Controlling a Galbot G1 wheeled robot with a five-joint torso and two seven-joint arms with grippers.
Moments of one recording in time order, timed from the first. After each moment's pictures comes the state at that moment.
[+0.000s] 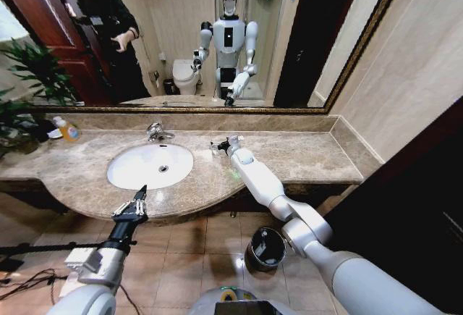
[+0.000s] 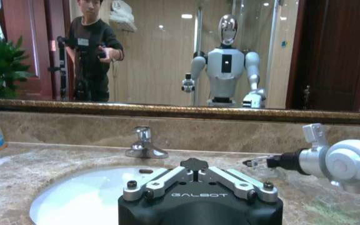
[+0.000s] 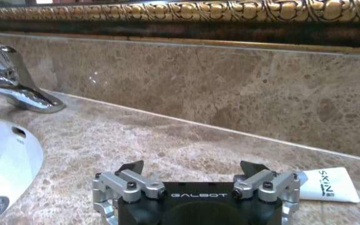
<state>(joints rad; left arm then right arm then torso) 1.83 -1.36 -0.81 -2.47 -0.37 0.17 0.05 -0.23 1.57 -0.02 0.78 0.34 -0.27 -0.02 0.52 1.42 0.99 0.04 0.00</state>
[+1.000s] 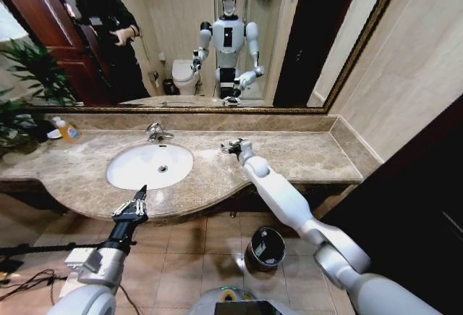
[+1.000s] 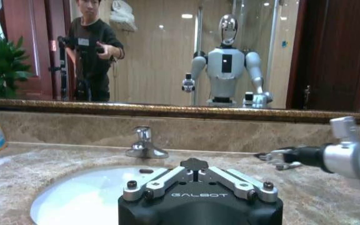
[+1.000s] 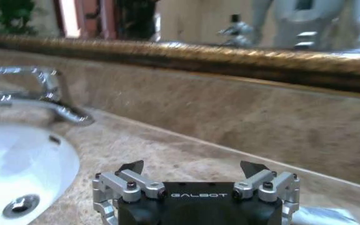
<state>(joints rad) 1.83 -1.36 -0.81 -2.47 -0.37 0.17 0.05 -0.33 1.44 -0.12 1.07 0.41 -0.27 -0.01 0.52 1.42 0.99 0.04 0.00</state>
